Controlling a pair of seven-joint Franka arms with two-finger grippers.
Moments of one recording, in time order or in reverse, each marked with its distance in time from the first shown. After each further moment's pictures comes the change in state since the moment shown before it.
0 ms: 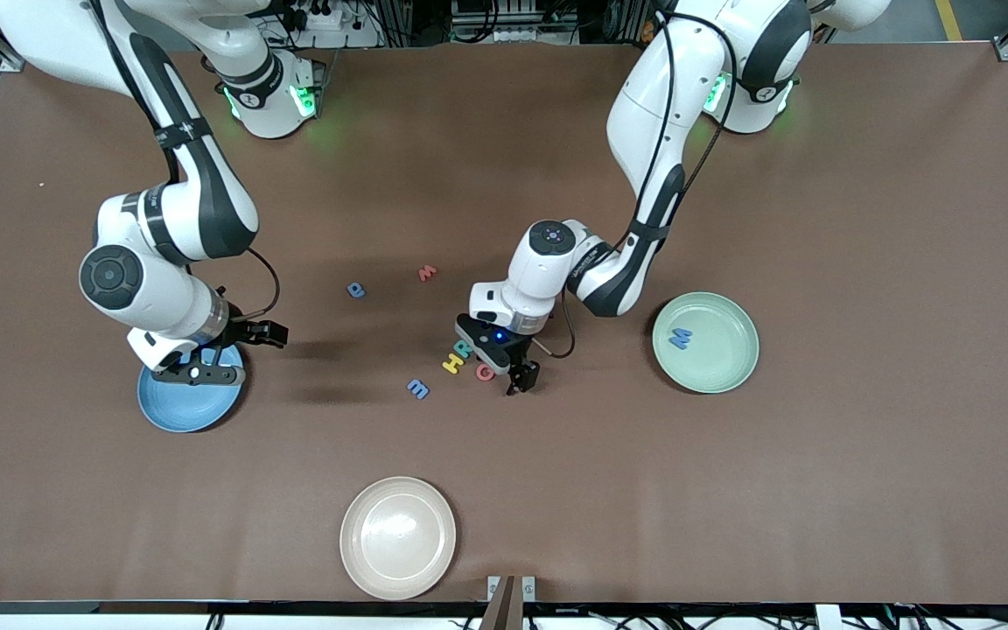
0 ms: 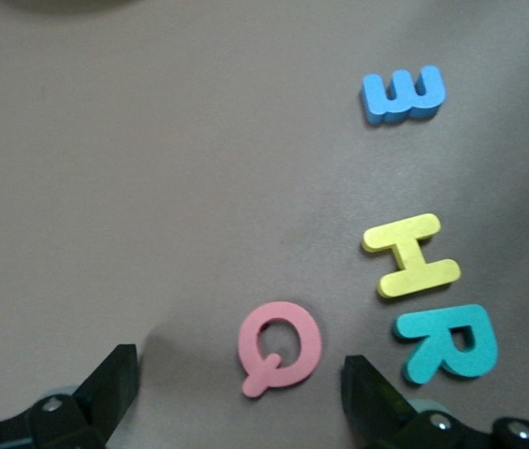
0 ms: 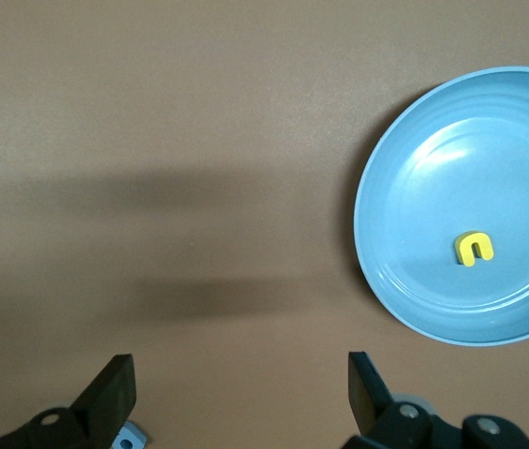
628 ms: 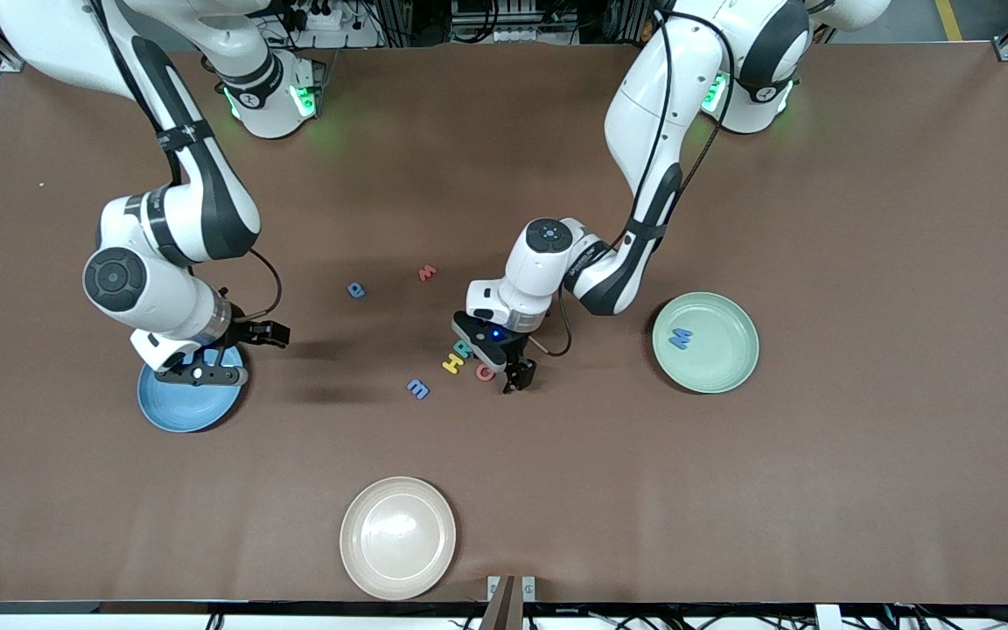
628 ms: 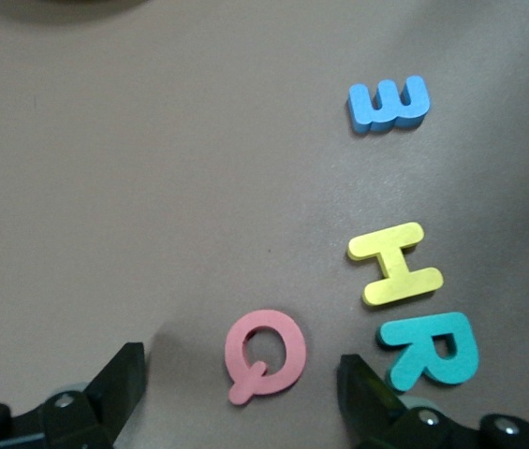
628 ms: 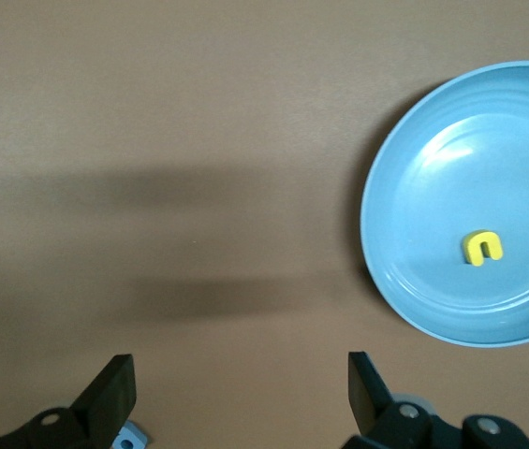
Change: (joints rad) left arm -0.004 0.000 -0.002 0.007 0.000 0.000 -0.004; right arm 0.014 0.010 0.001 -0.001 0.000 0.006 0.000
